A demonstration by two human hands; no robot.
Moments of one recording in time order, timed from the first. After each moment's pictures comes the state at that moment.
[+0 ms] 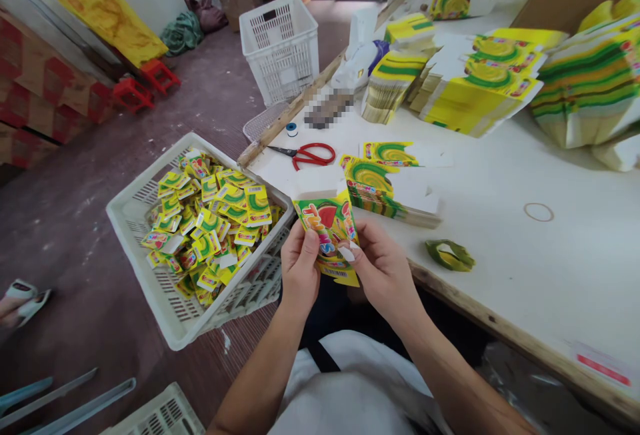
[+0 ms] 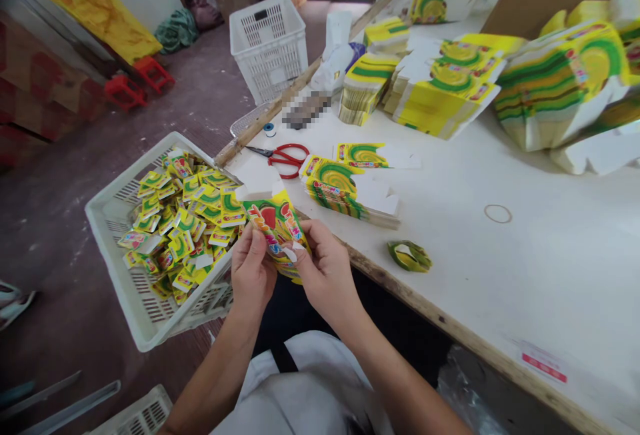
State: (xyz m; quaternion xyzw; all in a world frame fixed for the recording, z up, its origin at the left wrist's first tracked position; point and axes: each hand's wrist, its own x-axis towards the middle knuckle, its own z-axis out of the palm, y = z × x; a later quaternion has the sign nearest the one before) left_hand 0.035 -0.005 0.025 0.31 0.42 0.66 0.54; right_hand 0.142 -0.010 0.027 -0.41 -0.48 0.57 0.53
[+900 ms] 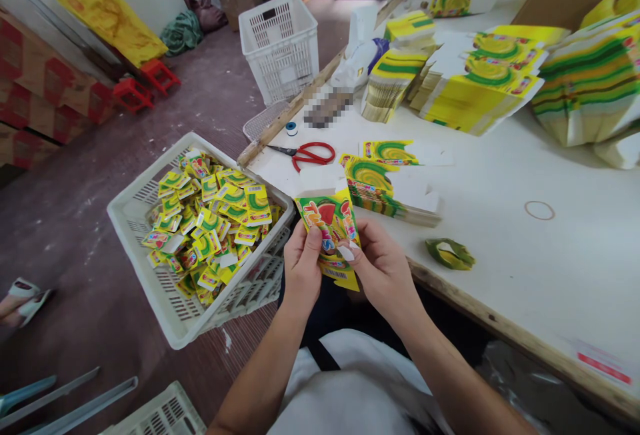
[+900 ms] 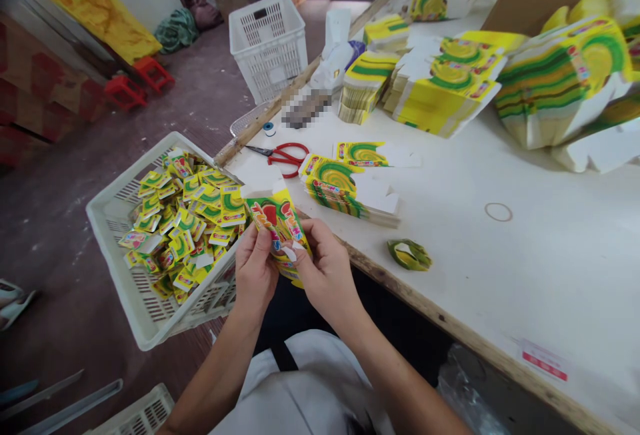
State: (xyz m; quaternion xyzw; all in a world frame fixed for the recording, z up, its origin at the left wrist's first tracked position) left_hand 0.034 -0.007 0.018 0.34 0.43 0.64 0.54; right_hand 0.142 -0.012 0.026 -0.40 -0.46 0.59 0.54
